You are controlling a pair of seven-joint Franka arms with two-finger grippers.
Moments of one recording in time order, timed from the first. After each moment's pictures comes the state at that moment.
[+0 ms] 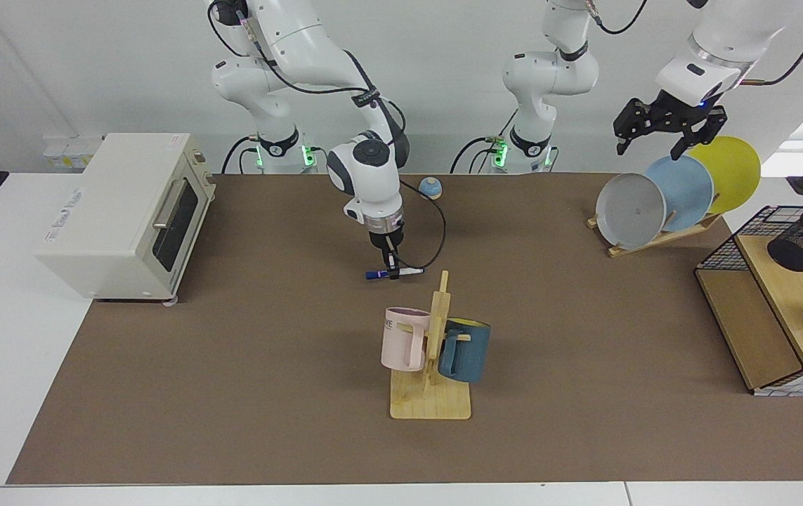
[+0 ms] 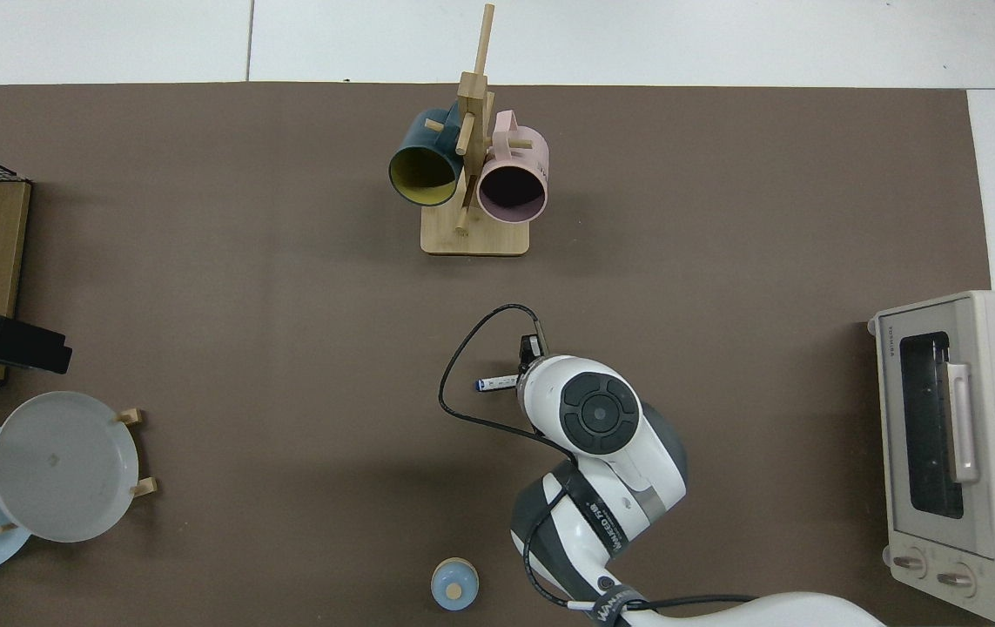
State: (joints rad) left arm -0.08 -0.02 0.04 -1.46 0.01 1.34 0.14; right arm 0.50 0.28 0.09 -2.15 -0.03 2.60 2.05
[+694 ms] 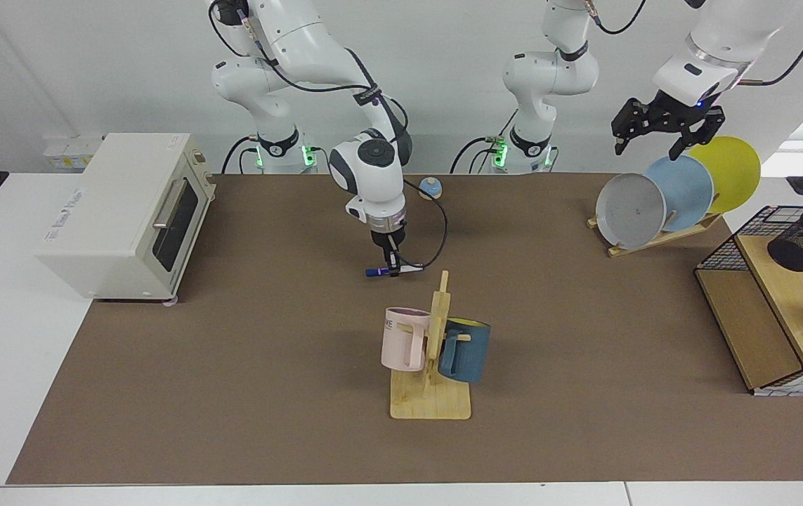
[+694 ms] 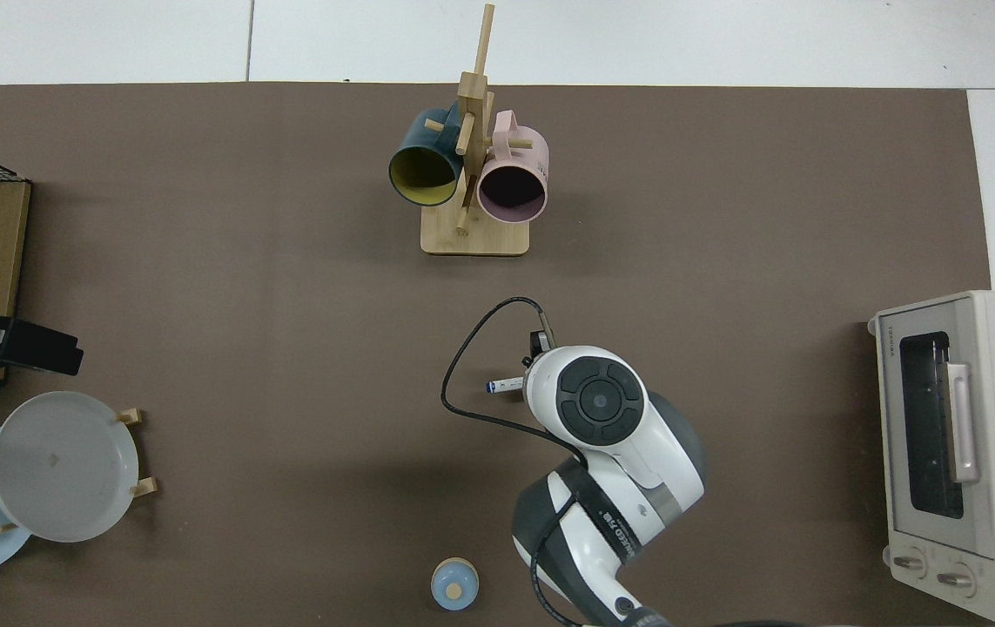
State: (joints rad) left arm -0.09 -0.02 0.02 -1.46 0.00 1.34 0.14; right arm 0.49 0.19 0.09 -2.10 -0.06 2.39 2.05
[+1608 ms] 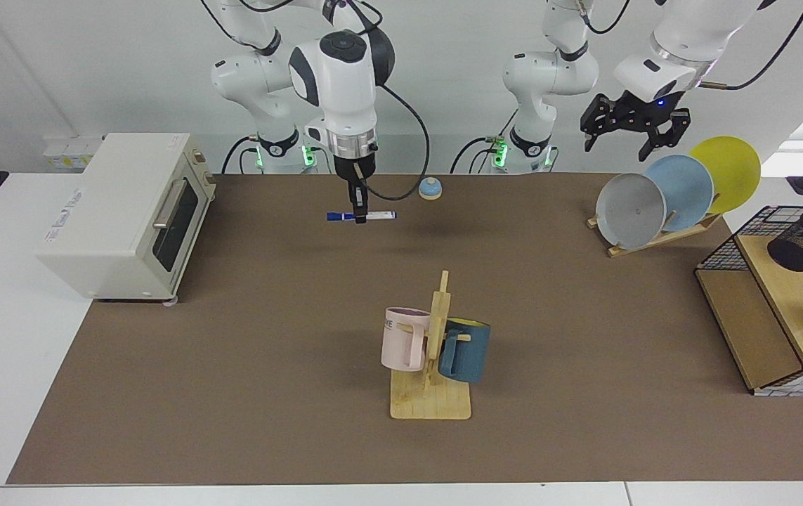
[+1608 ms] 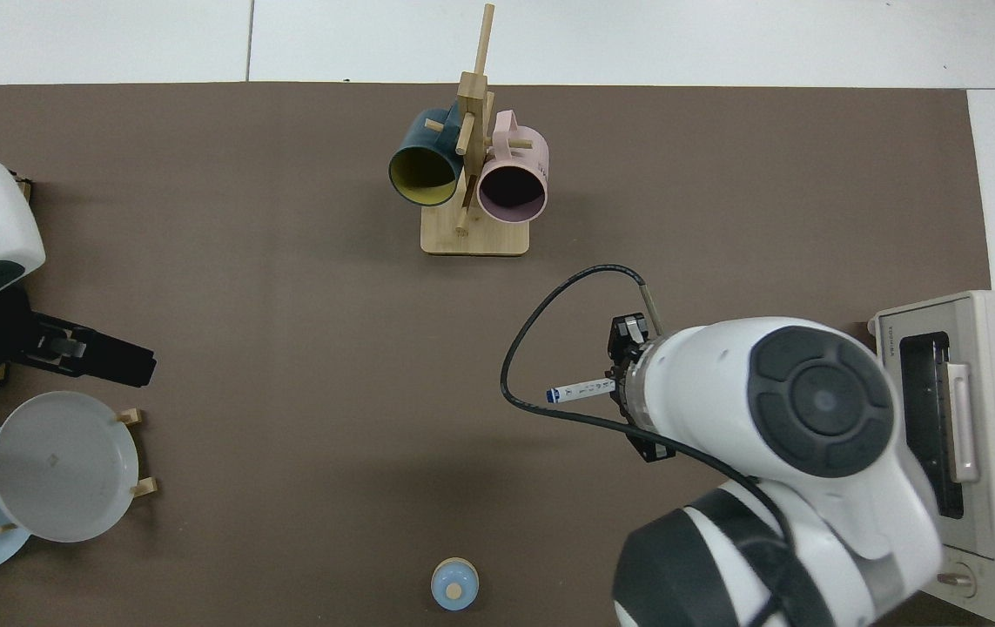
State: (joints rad) left arm -0.09 -0.02 -0.08 -1.46 -0.06 1.34 0.14; right arm 0.40 -0.12 0.07 -1.91 0.07 1.87 1.82
